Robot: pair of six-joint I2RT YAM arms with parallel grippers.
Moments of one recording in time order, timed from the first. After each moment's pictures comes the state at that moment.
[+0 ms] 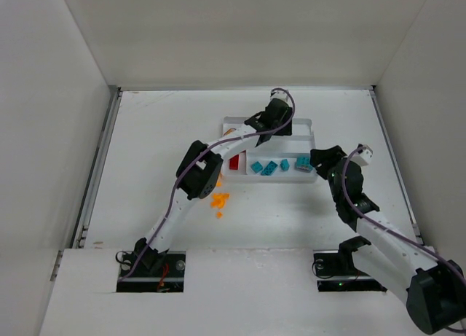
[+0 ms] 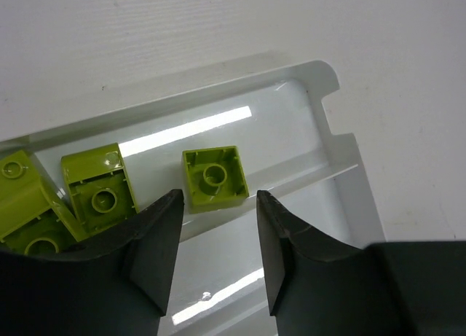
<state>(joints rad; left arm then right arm) -0.76 2.47 2.11 -0.21 -0.12 -0.50 0.34 0.84 0.36 0.25 0.38 0.86</state>
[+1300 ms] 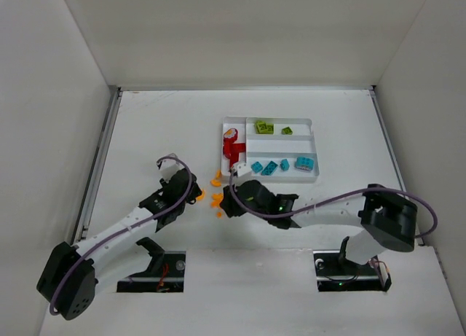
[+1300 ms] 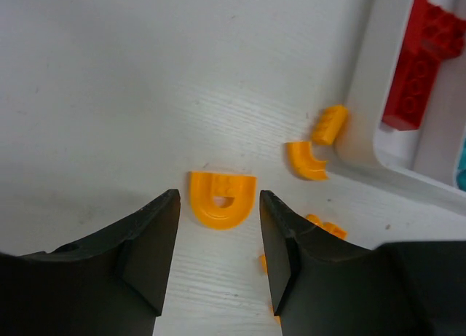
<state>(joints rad) -0.65 0.93 0.44 -0.25 -0.50 -0.85 1.13 1.50 0.77 0.23 0.28 0.55</state>
